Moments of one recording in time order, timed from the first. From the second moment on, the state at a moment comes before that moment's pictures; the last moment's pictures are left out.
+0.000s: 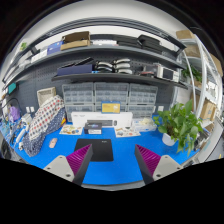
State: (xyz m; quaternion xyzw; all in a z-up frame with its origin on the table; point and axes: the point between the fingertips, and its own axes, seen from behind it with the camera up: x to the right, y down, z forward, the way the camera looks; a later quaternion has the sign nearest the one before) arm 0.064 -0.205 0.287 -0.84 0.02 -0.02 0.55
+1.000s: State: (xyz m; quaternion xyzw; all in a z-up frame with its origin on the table) arm -0.316 -0.111 0.018 -0.90 -0.05 0.08 0.42
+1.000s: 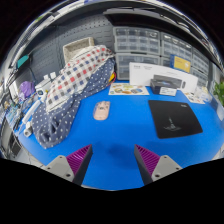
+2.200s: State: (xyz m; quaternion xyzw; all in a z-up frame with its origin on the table) arm -0.327 0.081 0.126 -0.88 -0.08 0.06 0.46
